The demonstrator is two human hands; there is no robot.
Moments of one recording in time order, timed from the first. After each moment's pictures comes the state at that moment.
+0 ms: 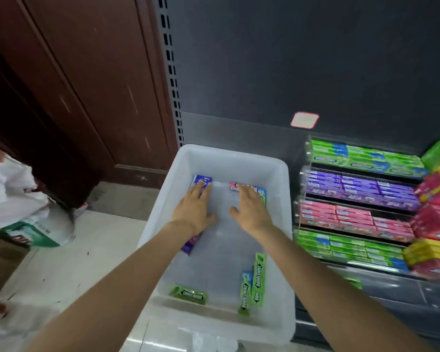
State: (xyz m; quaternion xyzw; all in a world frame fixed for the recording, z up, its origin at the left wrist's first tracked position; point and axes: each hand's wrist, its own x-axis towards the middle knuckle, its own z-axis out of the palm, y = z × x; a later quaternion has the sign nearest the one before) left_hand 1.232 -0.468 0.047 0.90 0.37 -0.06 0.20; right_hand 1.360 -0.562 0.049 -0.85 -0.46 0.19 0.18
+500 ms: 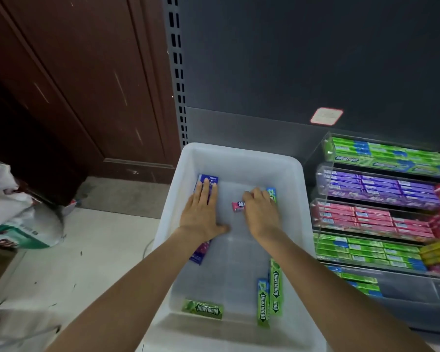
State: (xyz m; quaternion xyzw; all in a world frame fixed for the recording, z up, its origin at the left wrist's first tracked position) left_hand 1.238 -0.447 0.013 0.92 0.34 -0.08 0.17; right_hand 1.361 -0.542 0.020 -0.89 -0.46 0.07 0.02
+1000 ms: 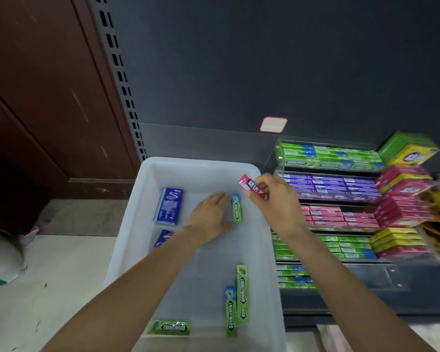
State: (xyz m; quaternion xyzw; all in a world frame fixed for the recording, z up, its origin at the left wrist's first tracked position) left_hand 1.315 -0.480 0.035 0.96 0.18 -0.04 0.21; right_hand 1.406 -0.607 0.121 -0.88 -0.38 0.04 0.29
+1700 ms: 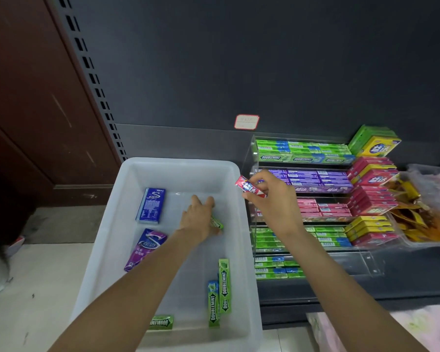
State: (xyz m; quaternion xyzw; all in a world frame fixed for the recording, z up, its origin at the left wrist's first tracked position) left_hand 1.326 -0.510 0.032 0.92 0.30 -0.09 0.25; right_hand 1.407 -0.648 0.142 -0.87 -0.32 0.08 0.36
